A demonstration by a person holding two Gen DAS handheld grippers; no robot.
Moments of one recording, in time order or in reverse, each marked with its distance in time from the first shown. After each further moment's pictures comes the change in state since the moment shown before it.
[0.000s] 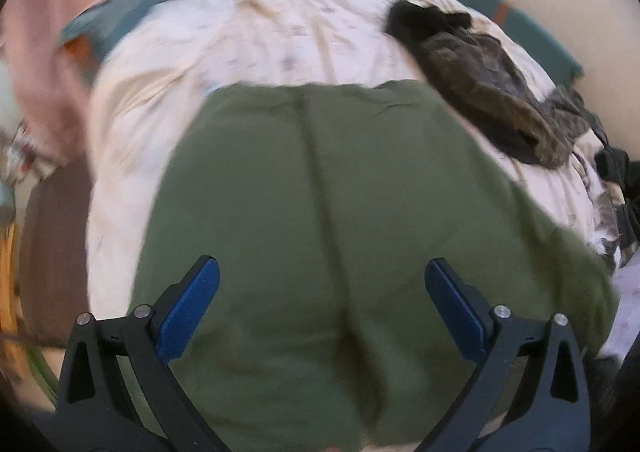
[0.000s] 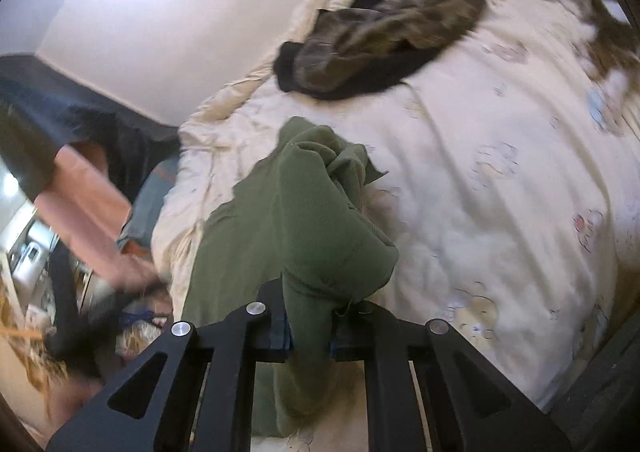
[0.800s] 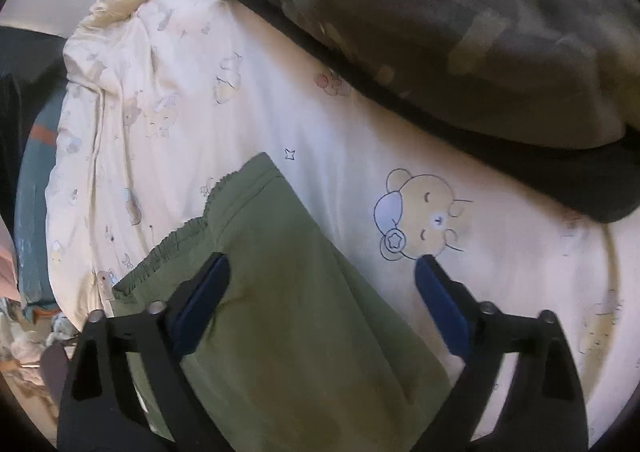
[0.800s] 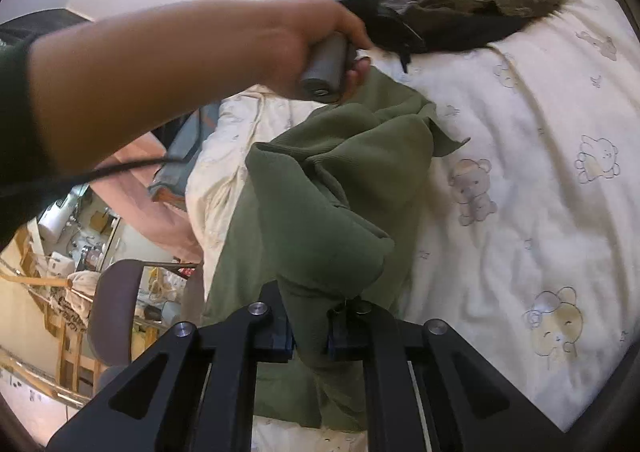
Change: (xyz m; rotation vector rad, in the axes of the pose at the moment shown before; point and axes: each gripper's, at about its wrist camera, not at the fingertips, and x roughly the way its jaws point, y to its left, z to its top) left arm 0.263 -0.218 0.171 0.465 0.333 0.369; right arm 0.052 0.043 -0.002 -0.101 0.182 0.140
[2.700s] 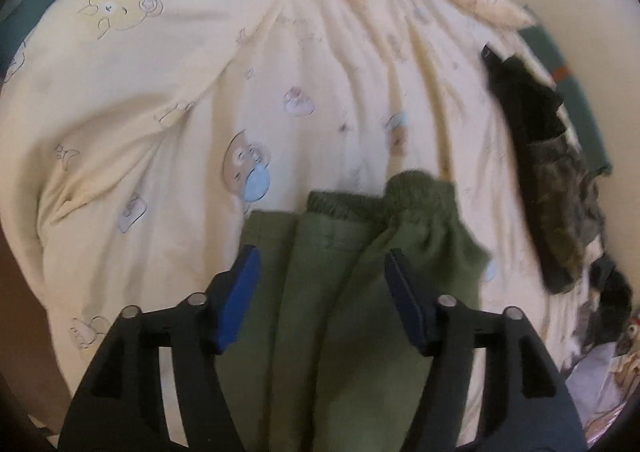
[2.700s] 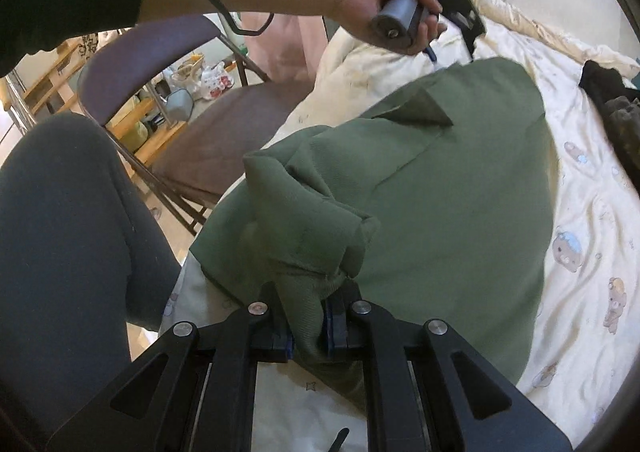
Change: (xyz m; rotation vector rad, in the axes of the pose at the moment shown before) left arm 0.081 0.363 -0.200 -0.656 -0.197 -0.615; right arm 0.114 0.158 -0.123 -0.845 0.379 0.018
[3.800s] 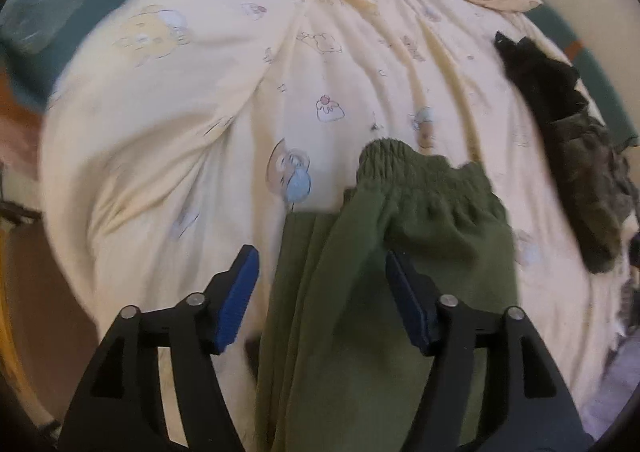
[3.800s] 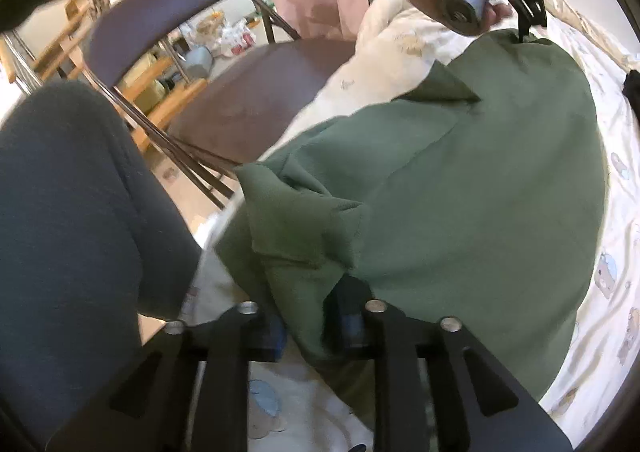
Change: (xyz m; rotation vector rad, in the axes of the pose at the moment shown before) left arm -0.025 0.002 -0.014 0.110 -0.047 0.164; right arm 0.041 0.037 0.019 -0.047 0.151 0.079
